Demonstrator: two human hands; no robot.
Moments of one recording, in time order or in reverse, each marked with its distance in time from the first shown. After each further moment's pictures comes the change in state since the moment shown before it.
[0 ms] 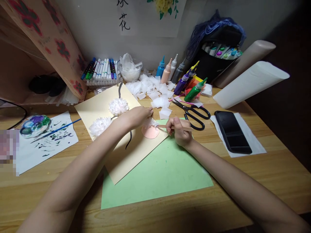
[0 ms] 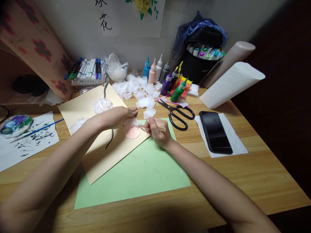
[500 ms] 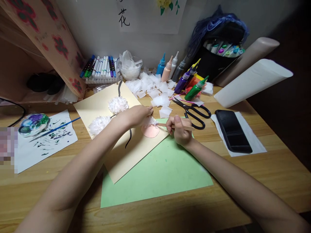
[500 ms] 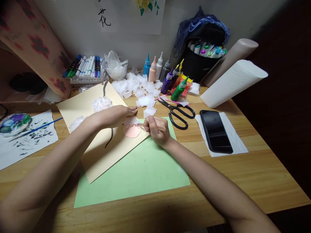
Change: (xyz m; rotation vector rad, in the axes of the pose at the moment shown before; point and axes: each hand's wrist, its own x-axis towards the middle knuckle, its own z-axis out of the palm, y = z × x) left_hand -0.001 0.002 -0.003 0.039 -0.060 0.000; right_hand 0.001 -0.003 0.004 -0.023 0.050 -0.085
